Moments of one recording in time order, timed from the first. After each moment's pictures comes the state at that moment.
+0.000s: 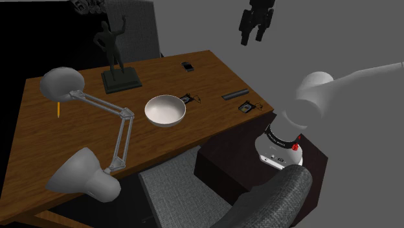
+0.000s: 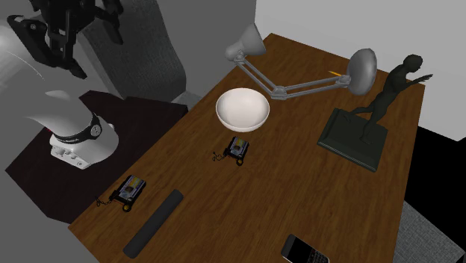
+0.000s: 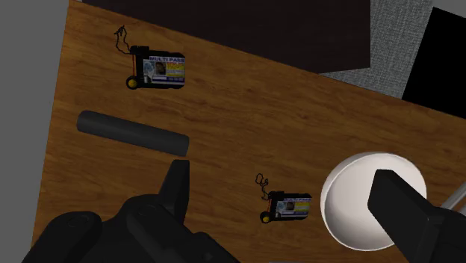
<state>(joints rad) -0.02 -0.83 -0.07 -2.41 0.01 1.47 0.10</state>
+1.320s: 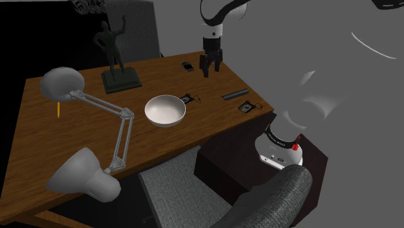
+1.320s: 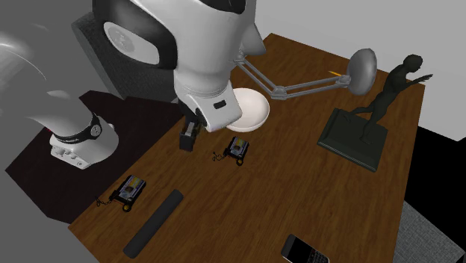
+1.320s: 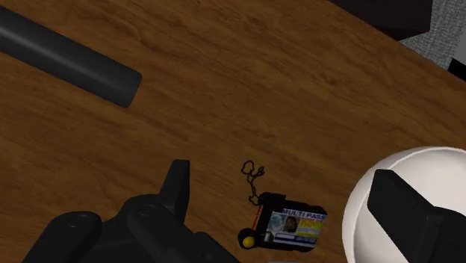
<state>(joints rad) 0.06 -0.18 -0.12 -2.38 0.07 1.94 -0.11</state>
